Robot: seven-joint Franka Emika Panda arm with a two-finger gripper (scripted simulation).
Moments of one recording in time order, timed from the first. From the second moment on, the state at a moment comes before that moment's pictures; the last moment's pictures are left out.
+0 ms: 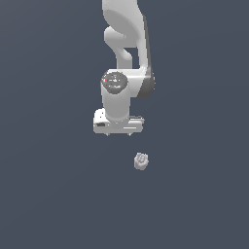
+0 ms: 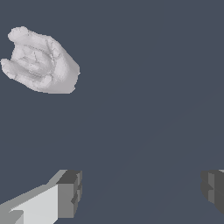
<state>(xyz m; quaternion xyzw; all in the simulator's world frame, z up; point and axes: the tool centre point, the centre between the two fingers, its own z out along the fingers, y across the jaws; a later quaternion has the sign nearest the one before) -0.021 -0.026 0.128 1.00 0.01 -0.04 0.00</state>
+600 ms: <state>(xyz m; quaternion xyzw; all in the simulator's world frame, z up) -0.021 0.011 0.123 1.00 0.04 -0.04 -0.01</state>
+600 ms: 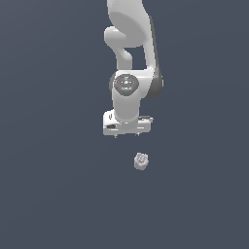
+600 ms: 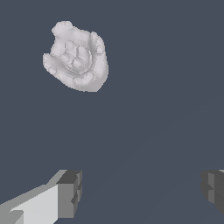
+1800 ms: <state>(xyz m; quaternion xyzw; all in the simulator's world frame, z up) 0.055 0.062 0.110 1.00 0.06 -0.01 0.00</state>
